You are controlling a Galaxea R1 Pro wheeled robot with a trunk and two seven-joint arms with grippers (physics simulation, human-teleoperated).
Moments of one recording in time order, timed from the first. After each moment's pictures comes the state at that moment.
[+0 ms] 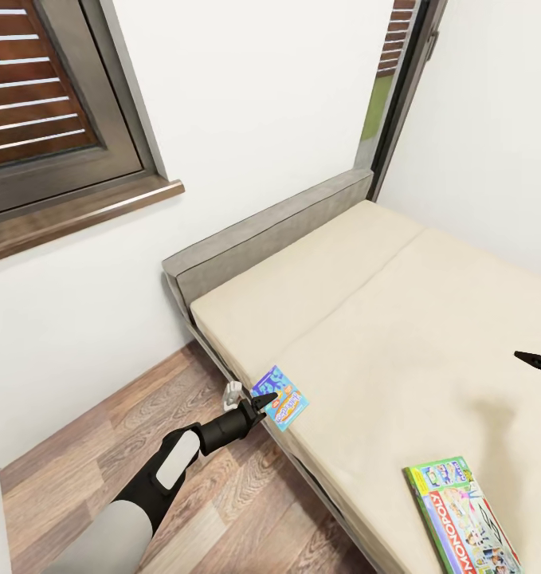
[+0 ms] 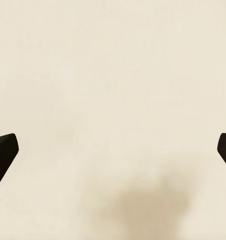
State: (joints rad) left arm -0.63 -0.08 -0.16 -0.67 0.90 0.55 -0.56; right arm -0.60 -0.54 -0.63 -1.24 -0.07 0.87 0.60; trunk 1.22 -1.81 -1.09
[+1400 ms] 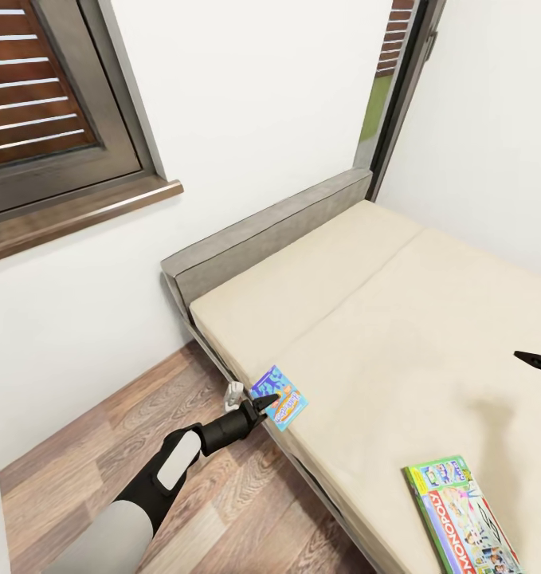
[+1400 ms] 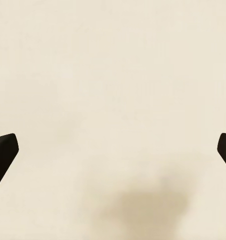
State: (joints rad) left arm -0.63 -0.08 -0.17 -0.67 0.90 0.55 -0.56; right arm -0.60 -0.54 -0.63 -1.25 -0.07 0.87 0.60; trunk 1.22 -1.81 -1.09
